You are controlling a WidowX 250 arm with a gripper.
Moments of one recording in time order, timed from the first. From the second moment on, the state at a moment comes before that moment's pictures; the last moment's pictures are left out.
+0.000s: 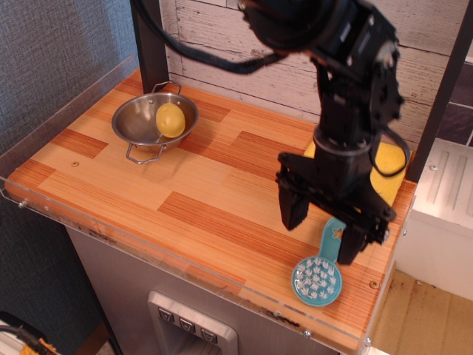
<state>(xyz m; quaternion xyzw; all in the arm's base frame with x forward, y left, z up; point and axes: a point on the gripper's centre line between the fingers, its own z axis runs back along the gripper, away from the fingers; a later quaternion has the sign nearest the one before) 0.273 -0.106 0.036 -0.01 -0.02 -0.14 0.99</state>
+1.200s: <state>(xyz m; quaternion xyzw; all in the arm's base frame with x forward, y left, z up) 0.279 -0.110 0.042 -0.04 0.01 -0.14 0.99</state>
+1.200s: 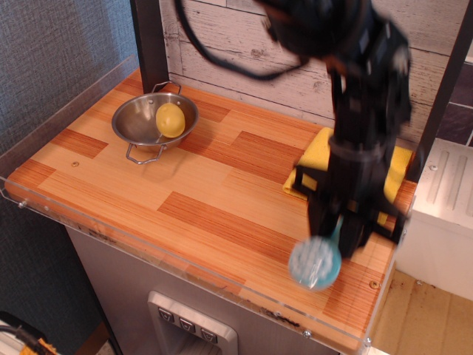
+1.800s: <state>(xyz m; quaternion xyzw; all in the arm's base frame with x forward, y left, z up) 0.334 -0.031 0.099 -0.02 -0.04 -0.08 1.00</state>
